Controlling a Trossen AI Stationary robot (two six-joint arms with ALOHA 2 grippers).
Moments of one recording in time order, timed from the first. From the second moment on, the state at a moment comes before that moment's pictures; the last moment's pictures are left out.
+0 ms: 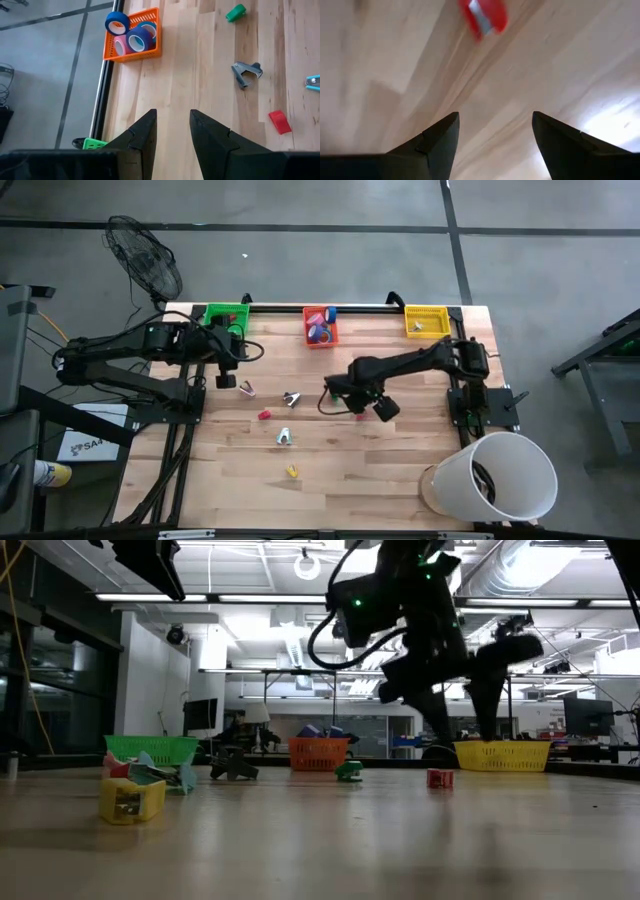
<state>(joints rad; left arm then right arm) 0.07 0.95 1.16 -1.08 -0.38 0.20 -0.02 1.97 1.43 -1.28 0.09 -0.58</state>
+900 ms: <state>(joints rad) 0.07 0.95 1.16 -1.08 -0.38 0.16 0.04 1.95 1.21 -0.84 -0.01 -0.74</state>
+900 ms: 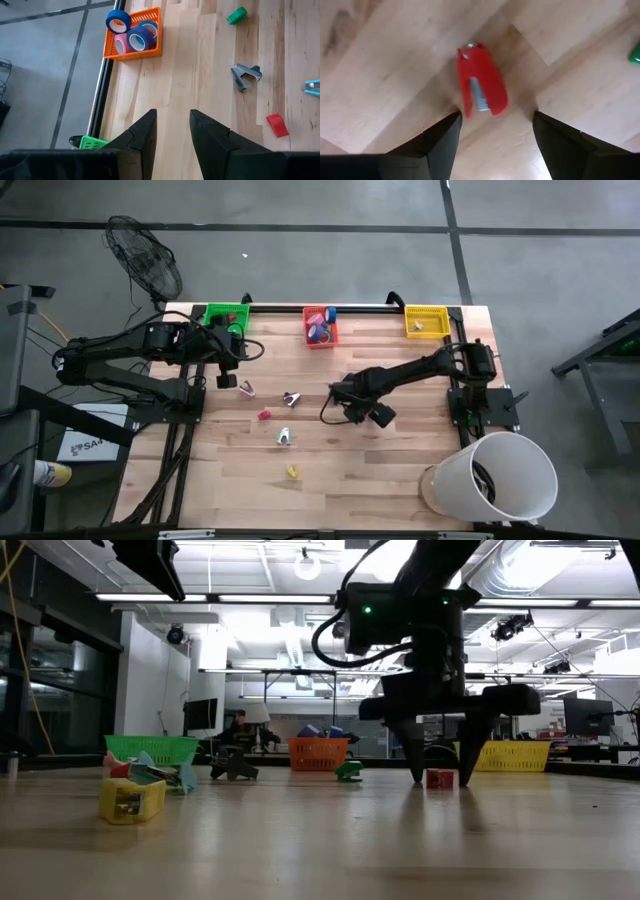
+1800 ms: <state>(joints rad) 0.07 0.95 1.16 -1.08 -0.38 0.15 0.11 1.92 1.19 -0.76 -0.06 -0.74</state>
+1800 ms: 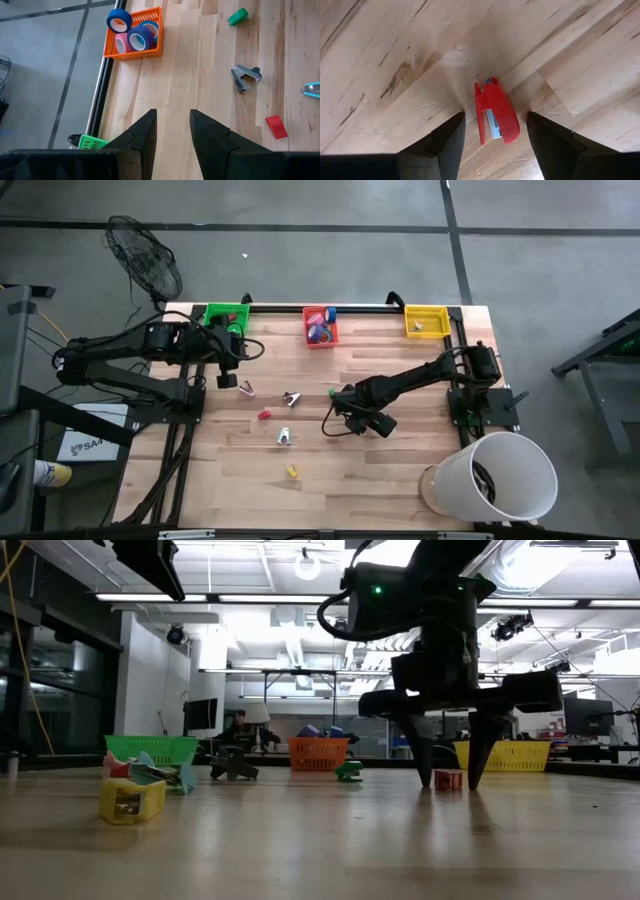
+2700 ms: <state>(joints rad) 0.07 0.95 1.16 -1.08 -0.38 0.15 0.11 1.92 1.19 -0.80 -0.03 -0.71</state>
